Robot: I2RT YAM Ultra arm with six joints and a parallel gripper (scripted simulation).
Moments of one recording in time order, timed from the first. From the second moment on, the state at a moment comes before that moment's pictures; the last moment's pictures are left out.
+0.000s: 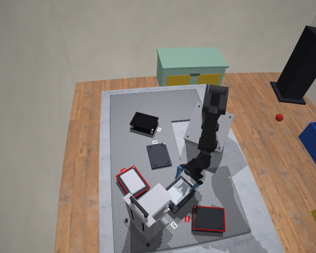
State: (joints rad) arm 1.32 1.18 0.21 0.68 0.44 0.33
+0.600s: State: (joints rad) arm 1.36 1.26 0.16 0.82 0.47 0.34
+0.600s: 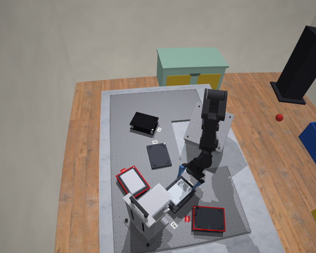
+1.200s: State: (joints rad) arm 1.39 1.40 0.12 0.98 0.50 0.35
